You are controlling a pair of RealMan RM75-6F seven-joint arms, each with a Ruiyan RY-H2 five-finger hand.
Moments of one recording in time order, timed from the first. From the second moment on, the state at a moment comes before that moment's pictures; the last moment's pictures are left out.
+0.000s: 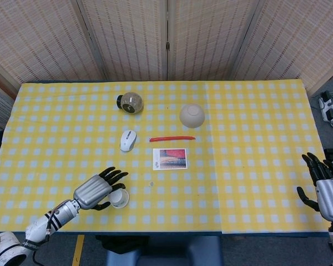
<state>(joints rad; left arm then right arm) -0.67 -1.17 0.04 -1.70 1.65 0.88 0.09 0.05 -1.08 0.06 -1.60 -1.51 1.52 0.00</state>
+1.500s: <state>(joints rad) -0.67 -1.07 0.04 -1.77 1.62 0.95 0.12 0.04 -1.07 0.07 -1.60 -1.52 1.53 0.01</state>
